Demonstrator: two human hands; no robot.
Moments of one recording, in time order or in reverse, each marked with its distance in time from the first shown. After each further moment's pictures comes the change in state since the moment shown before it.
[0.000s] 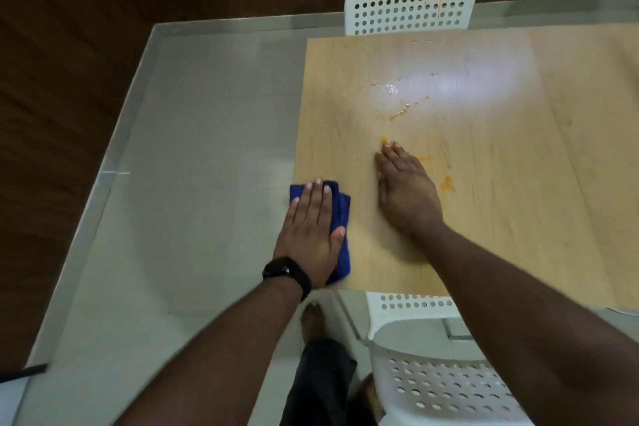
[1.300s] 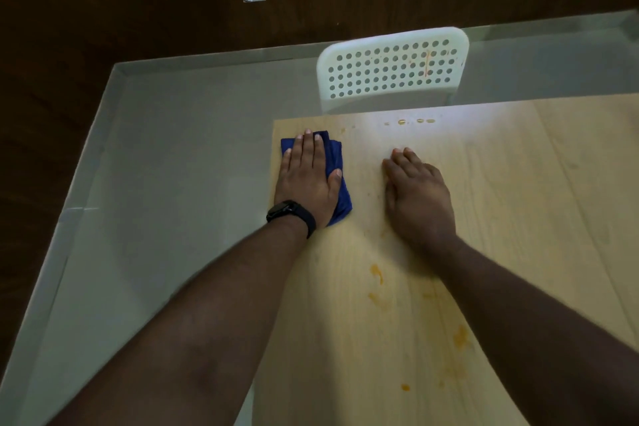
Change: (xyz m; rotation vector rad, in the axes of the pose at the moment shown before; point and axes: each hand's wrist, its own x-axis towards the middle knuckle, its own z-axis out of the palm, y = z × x) left_hand 0.352 -0.020 -0.056 0.011 0.082 -0.041; right_hand 0.217 0.079 -0.021 -0.114 0.049 0.106
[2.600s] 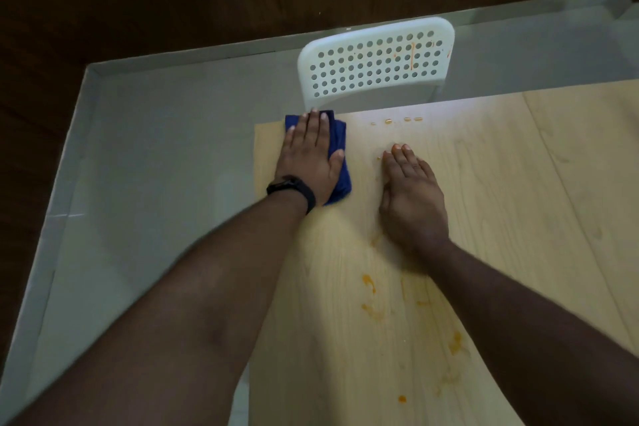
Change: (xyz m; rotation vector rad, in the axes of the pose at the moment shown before) left_hand 0.060 0.015 -0.010 0.023 -0.028 0.107; right_hand 0.008 0.009 0.010 0.083 0.034 0.083
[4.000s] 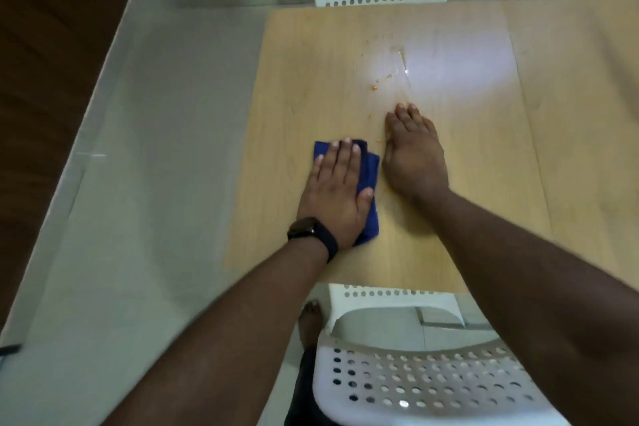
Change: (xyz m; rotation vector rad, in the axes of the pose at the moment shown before) left_hand -0.336 0.156 0.050 -0.081 -0.002 -0.041; right_hand -0.194 0.039 -0.031 -0.064 -0.079 -0.114
